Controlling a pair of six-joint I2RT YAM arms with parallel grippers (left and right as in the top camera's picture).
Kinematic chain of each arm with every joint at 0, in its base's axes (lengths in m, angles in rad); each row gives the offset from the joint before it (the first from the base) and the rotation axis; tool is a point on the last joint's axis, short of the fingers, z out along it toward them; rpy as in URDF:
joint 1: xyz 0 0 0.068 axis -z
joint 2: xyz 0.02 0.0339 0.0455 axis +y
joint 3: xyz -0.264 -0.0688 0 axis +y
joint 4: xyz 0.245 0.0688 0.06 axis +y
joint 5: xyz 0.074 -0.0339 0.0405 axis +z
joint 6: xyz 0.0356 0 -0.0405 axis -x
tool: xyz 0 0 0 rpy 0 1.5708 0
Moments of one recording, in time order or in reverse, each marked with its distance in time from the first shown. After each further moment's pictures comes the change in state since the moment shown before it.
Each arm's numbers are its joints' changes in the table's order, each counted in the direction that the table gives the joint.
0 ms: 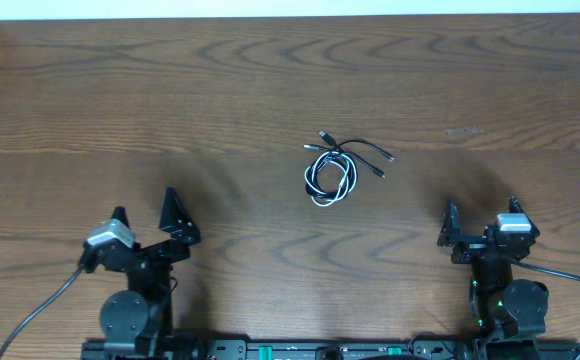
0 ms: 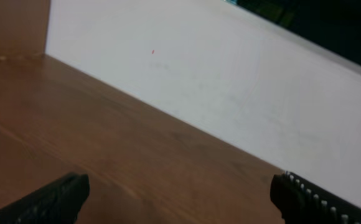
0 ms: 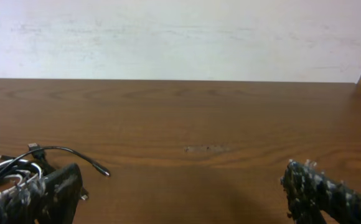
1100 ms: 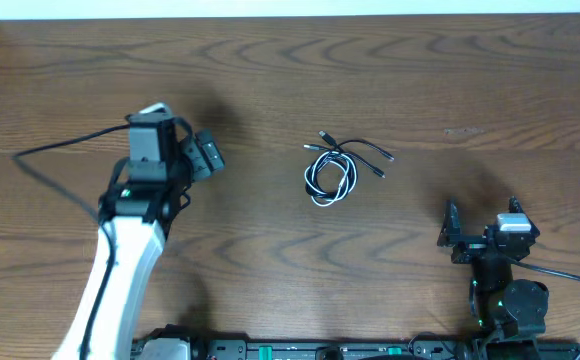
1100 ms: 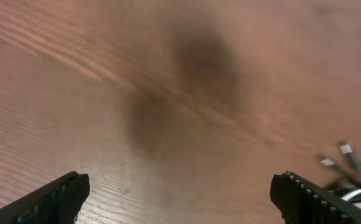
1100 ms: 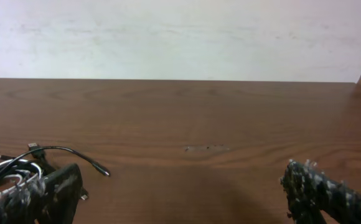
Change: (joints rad) left arm 0.000 1.208 -0.609 0.271 -0.151 -0.016; right arm 0.000 0.001 0.000 0.000 0.000 0.000
